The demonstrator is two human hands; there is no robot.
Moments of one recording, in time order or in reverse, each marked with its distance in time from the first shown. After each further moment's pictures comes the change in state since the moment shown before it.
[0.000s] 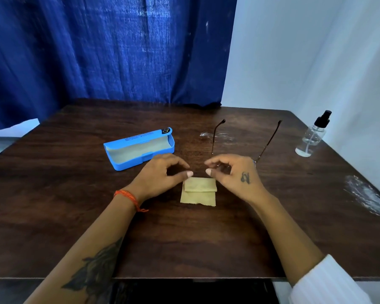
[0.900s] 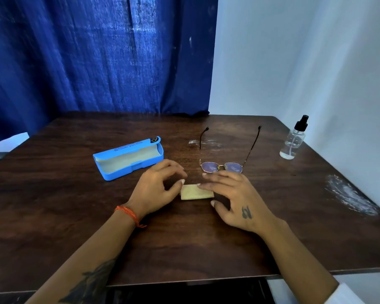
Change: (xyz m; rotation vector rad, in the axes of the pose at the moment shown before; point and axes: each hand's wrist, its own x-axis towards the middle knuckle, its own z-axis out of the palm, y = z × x) left_hand -0.008 0.012 0.019 0.005 0.213 0.257; right_hand -0.044 0.018 -0.018 -0.368 -0.055 -0.360
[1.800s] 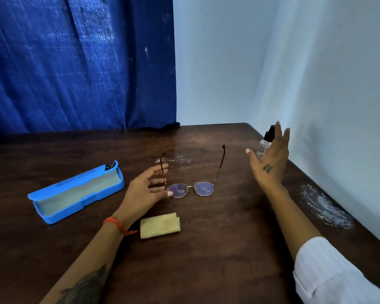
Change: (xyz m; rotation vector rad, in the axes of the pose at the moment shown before) left_hand 0.077 -0.007 0.054 -0.561 -0.065 -0.407; right_hand 0.026 0.171 -0.046 -0.028 0.734 0.704
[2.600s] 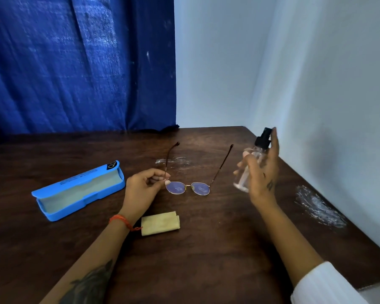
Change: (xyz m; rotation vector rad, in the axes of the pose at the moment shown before) left_hand -0.008 0.014 0.002 0.160 0.200 0.130; right_hand -0.043 -0.066 -0.029 0.755 -0.057 0.190
